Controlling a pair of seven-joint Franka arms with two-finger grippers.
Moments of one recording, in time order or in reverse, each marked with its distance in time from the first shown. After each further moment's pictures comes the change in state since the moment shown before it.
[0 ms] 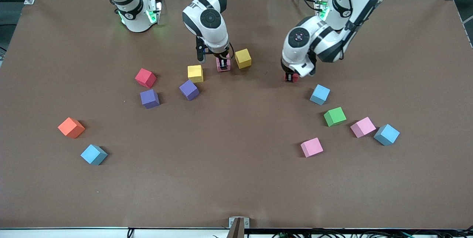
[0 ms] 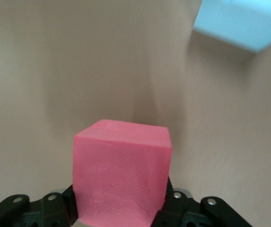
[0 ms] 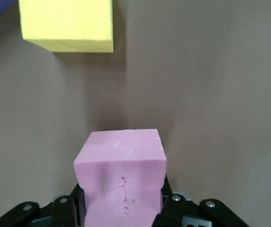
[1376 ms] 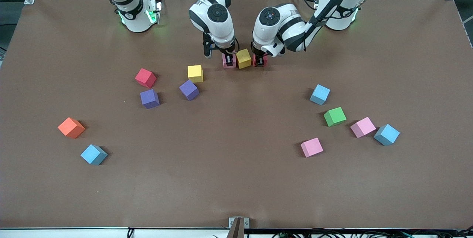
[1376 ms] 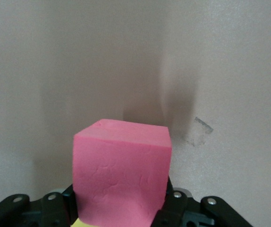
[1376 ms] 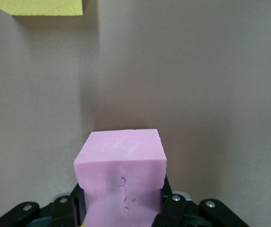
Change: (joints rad) left arm -0.220 0.105 -0.019 0.047 -0.035 0.183 -0.403; right arm 0.070 0.044 0.000 0.000 0.000 0.084 0.093
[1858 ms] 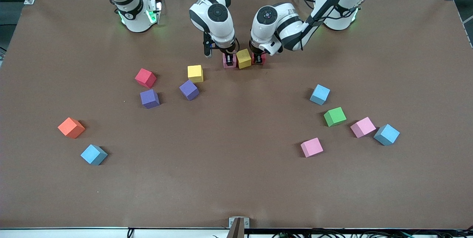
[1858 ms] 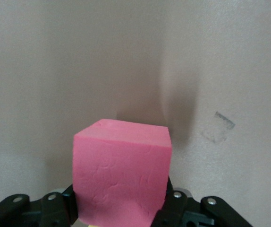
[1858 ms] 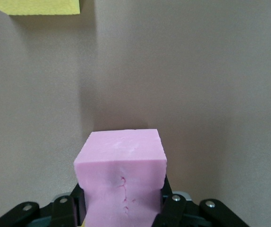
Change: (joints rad) left arm -0.031 0.016 0.000 0.002 0.000 0.000 0.000; right arm 0.001 0.000 0.000 0.000 0.000 0.003 0.011
